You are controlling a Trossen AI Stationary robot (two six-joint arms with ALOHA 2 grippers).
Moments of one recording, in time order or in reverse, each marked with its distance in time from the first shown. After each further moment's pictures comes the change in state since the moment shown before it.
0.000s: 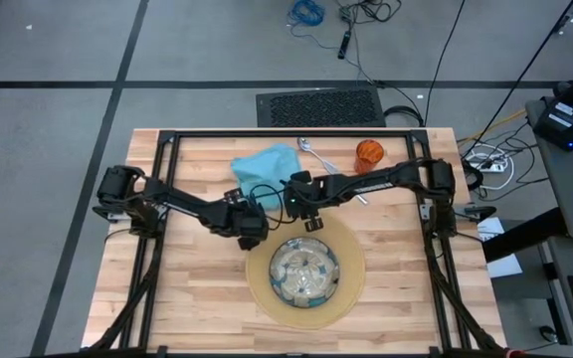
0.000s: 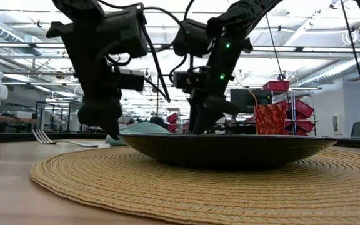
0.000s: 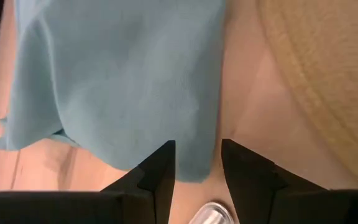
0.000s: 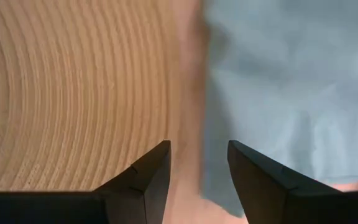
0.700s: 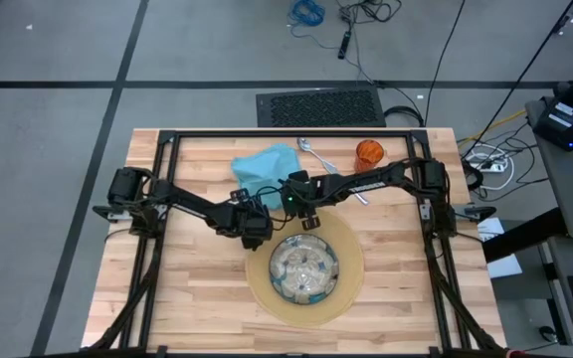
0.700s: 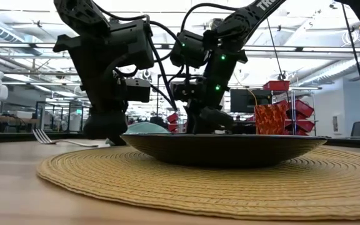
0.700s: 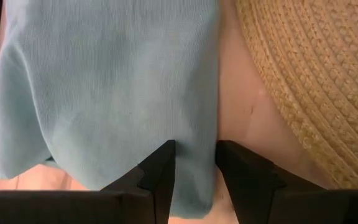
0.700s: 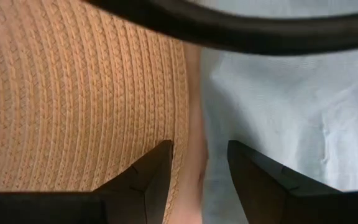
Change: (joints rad) left arm 0.036 0.096 0.002 0.105 -0.030 0.096; right arm -0.028 0.060 0.001 0.060 -0.008 -0.017
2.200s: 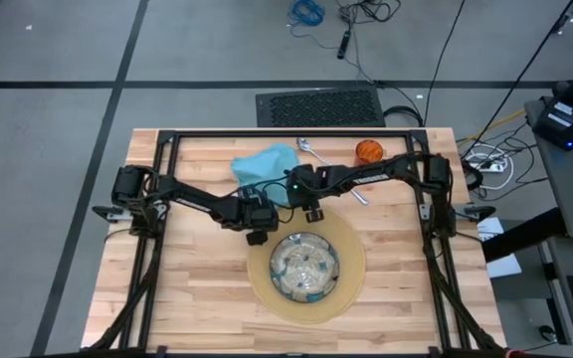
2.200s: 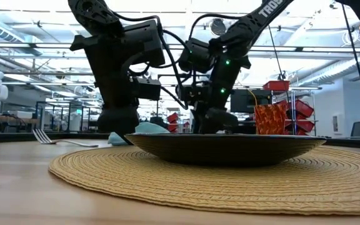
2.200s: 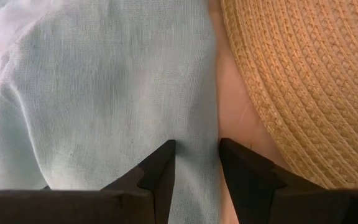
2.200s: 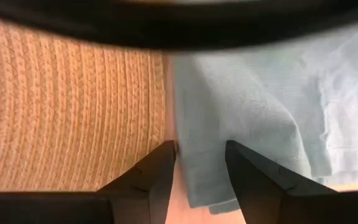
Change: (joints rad) left arm 0.049 0.003 0.068 -0.009 0.080 0.080; right arm -0.078 -0.025 -0.066 0.048 -0.089 -0.019
